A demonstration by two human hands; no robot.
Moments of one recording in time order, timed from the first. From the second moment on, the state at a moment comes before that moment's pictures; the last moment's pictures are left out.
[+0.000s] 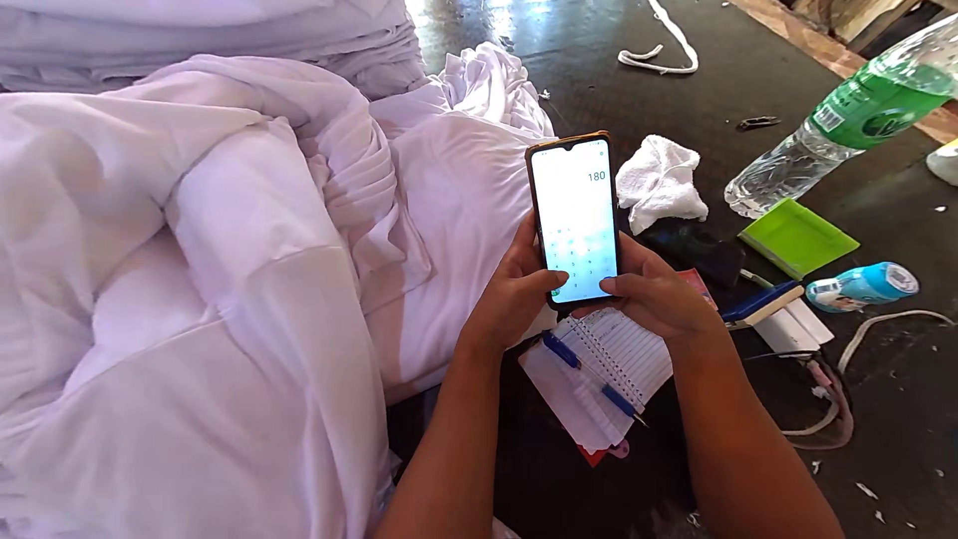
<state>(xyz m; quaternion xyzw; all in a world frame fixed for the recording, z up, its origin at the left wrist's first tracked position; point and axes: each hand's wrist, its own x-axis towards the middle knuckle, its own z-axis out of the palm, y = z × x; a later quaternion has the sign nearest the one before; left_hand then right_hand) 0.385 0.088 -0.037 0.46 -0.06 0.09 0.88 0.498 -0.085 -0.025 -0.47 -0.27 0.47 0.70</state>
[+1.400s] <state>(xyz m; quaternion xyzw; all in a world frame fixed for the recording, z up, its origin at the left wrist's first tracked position) 0.385 0.088 -0.037 0.46 -0.05 0.09 0.88 0.484 -0.074 -0.019 -0.56 -0.23 0.39 0.70</state>
